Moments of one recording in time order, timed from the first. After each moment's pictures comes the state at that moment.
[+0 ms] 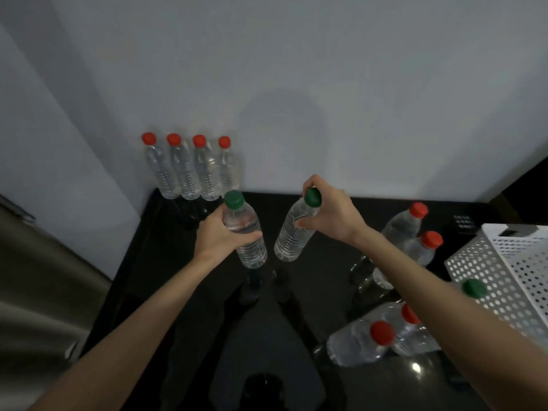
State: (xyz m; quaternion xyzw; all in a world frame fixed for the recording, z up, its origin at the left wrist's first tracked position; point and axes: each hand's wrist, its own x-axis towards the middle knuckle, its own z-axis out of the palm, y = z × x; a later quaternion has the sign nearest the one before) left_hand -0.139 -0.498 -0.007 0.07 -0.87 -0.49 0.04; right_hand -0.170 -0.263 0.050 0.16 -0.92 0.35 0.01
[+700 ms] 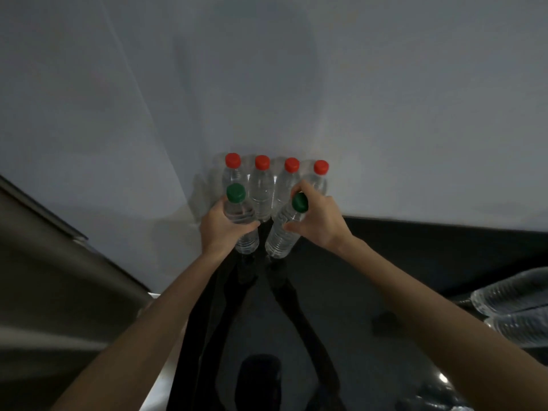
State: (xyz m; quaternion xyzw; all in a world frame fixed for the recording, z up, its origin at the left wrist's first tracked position) left_hand -0.267 -0.710 -0.044 0.15 -0.85 -0.50 0.08; right_hand -0.286 -0.510 0.006 0.19 -0.91 0.36 0.01
